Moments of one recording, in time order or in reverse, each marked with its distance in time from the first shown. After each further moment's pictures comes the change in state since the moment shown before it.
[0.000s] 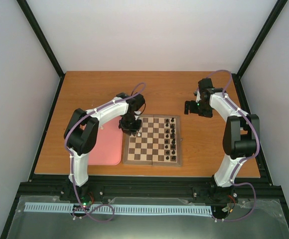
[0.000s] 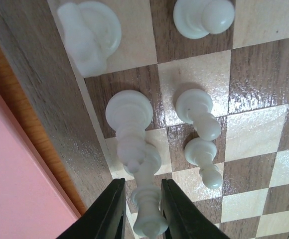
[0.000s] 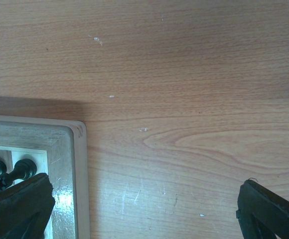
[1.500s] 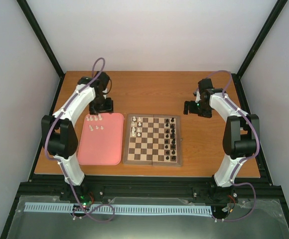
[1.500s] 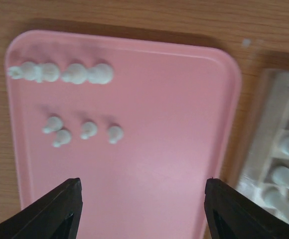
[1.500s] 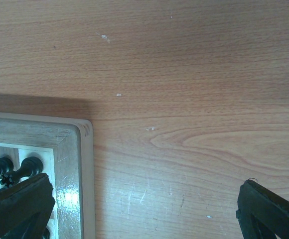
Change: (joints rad) left arm 0.326 -0.184 0.104 -0.092 -0.167 0.047; right arm 0.000 0.000 -0.008 0.009 -0.026 0.000
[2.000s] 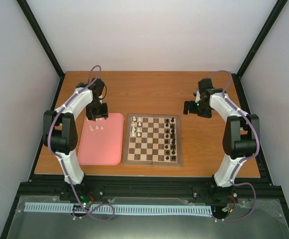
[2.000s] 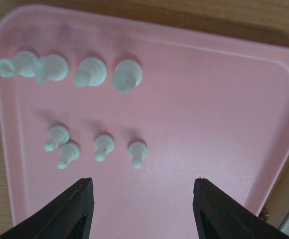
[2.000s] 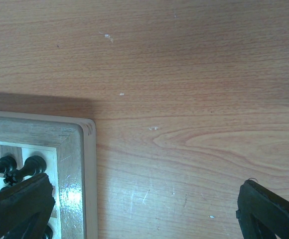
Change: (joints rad) left arm 0.127 0.059 -0.121 0.103 -0.001 0.016; right arm 0.000 0.000 0.000 0.000 -0.010 0.000
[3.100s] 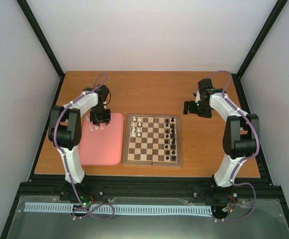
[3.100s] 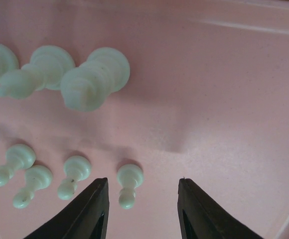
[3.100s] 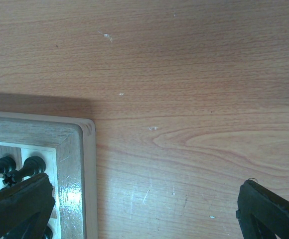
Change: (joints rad) left arm -0.033 0.091 -0.080 0.081 -0.010 0.008; right arm 0.000 0.002 0.000 0.000 0.000 0.003
